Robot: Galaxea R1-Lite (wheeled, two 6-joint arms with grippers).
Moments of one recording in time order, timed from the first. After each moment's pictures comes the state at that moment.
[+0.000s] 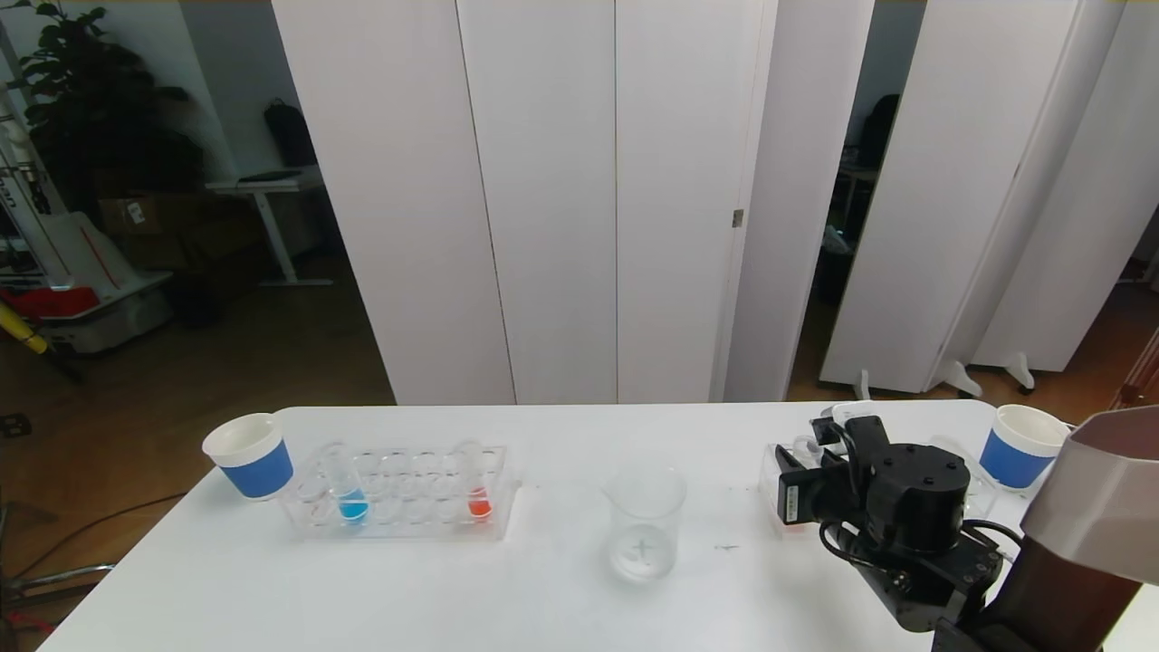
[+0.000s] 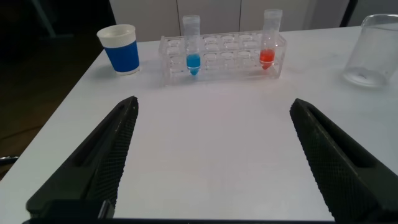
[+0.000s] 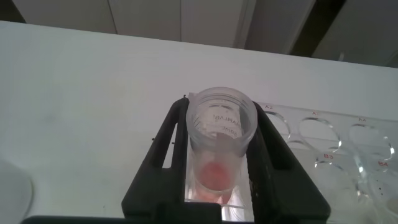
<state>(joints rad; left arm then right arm) 0.00 0.00 0.00 0.01 -0.03 0.04 0.49 2.15 -0.48 -1.44 -0.36 0.05</state>
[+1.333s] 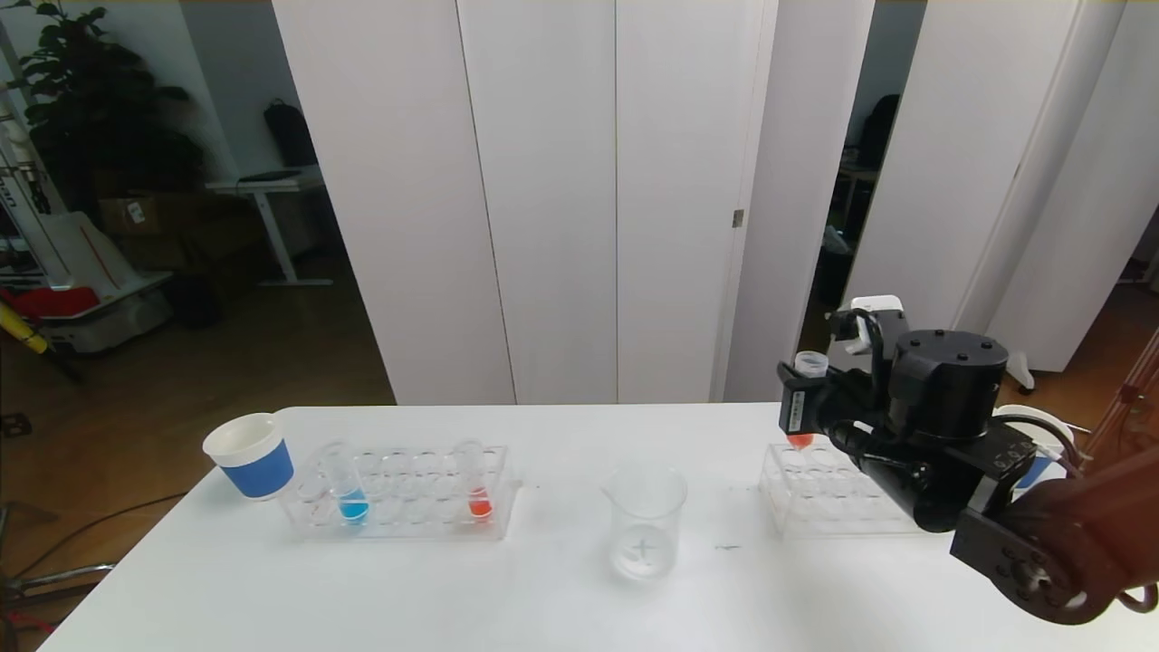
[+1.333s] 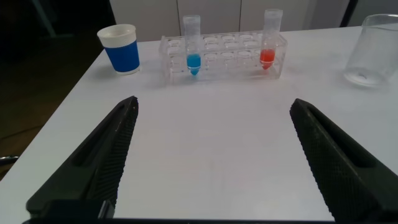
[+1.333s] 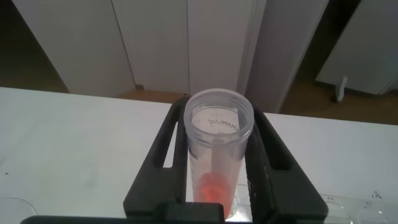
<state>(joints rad) 0.00 0.00 0.00 0.01 -0.03 0.04 0.46 1.92 -0.77 -0.99 -0.35 0.07</state>
